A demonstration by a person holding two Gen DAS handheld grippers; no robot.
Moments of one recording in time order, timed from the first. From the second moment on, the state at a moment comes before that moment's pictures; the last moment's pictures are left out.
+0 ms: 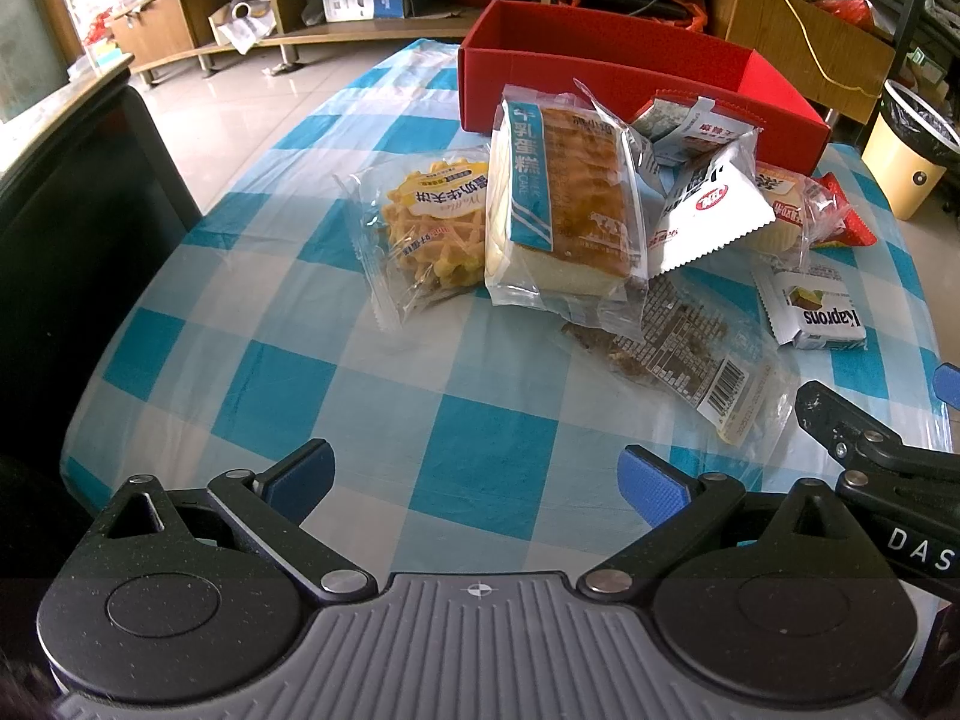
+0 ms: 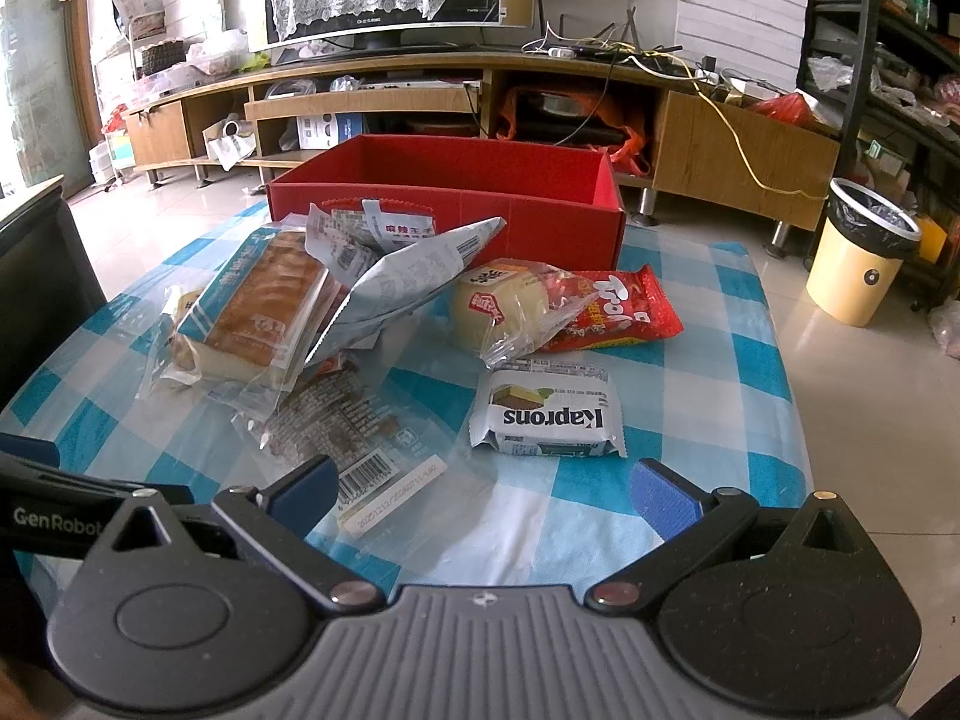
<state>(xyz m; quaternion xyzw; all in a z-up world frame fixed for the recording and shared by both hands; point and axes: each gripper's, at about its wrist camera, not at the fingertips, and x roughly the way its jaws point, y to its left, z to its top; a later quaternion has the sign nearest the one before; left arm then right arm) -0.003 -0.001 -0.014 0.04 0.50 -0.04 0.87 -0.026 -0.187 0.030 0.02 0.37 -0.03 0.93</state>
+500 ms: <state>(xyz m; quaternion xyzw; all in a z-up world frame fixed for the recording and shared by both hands) 0.031 -0.002 0.014 0.03 0.46 -0.05 0.89 0.000 -0.211 0.064 0.07 0.34 -0.02 0.94</state>
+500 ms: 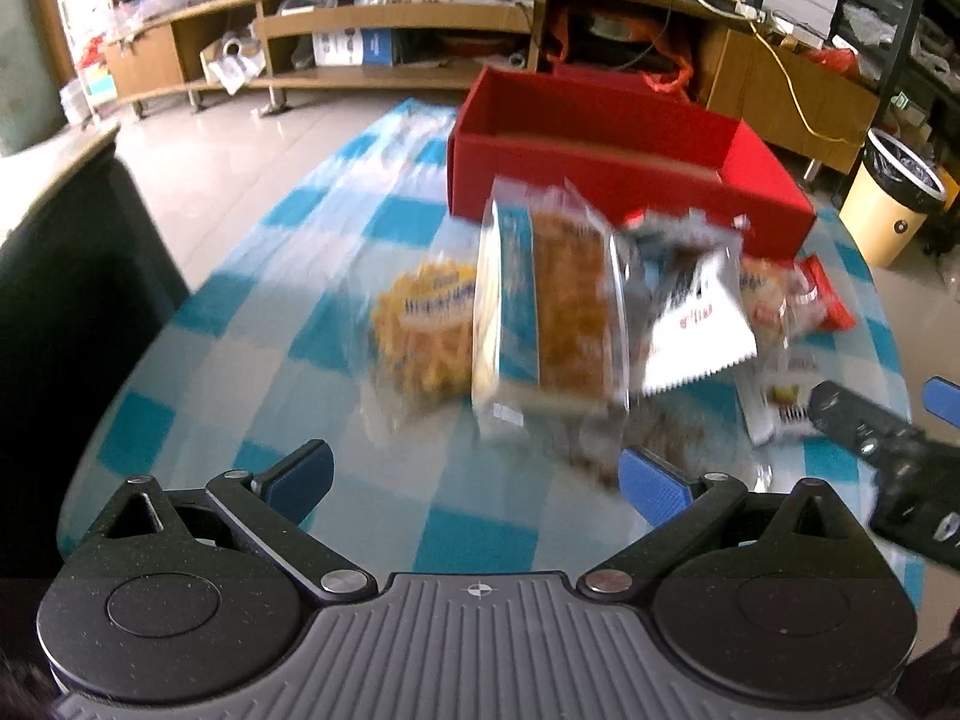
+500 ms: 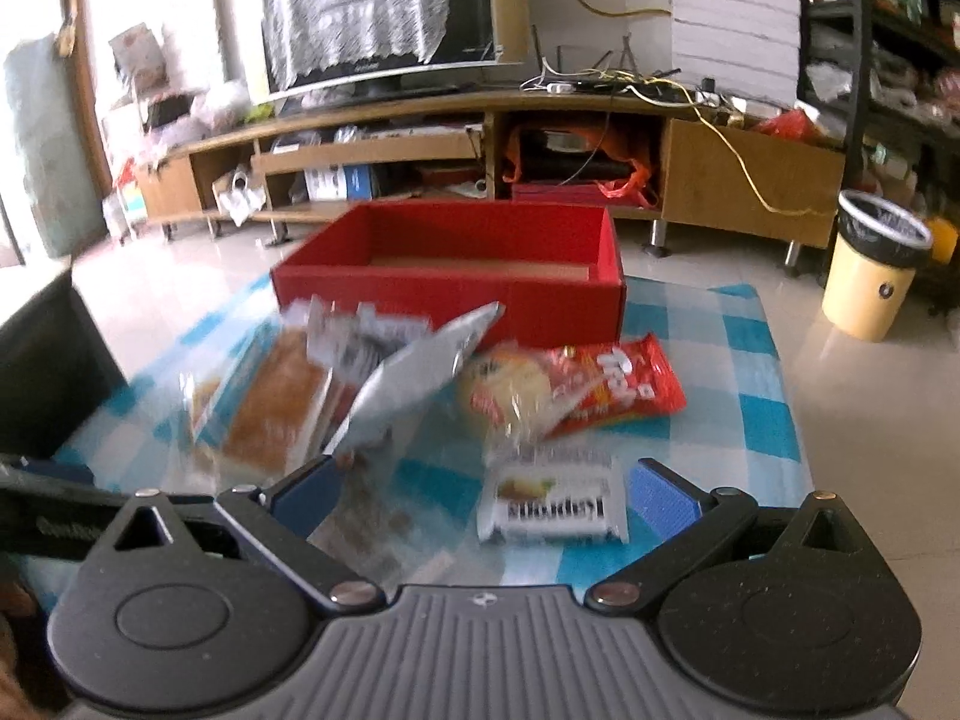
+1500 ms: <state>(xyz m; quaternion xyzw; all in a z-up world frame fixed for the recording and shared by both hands) 0.106 0.017 0.005 -0.02 0.48 -0.06 0.87 0.134 -0.238 0.006 0.31 0.48 0.08 0.82</state>
